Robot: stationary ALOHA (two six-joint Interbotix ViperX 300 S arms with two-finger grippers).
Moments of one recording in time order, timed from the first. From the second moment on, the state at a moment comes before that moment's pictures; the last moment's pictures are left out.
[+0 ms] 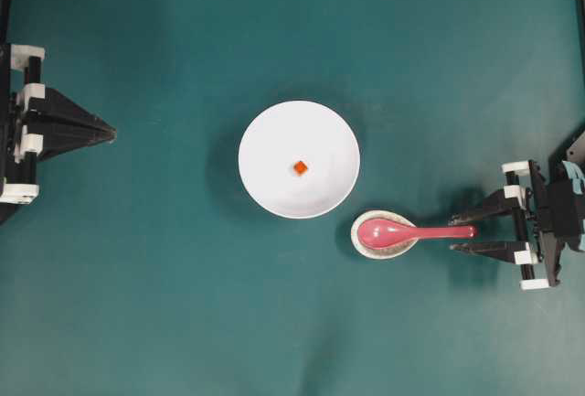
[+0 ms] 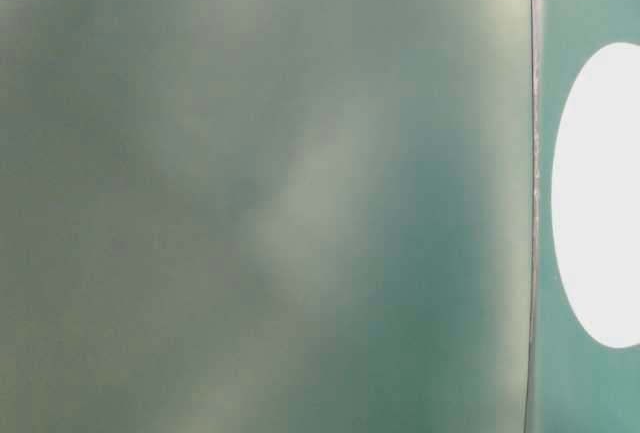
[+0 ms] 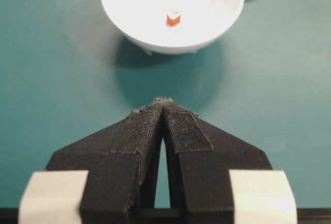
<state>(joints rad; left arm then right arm) 0.06 -0.96 1.17 0.01 0.13 0.00 0.67 0.03 1.45 0.61 -1.16 0.02</state>
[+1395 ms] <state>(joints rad) 0.07 -0.96 1.17 0.01 0.14 -0.01 0.67 0.03 1.45 0.63 -1.13 0.02</state>
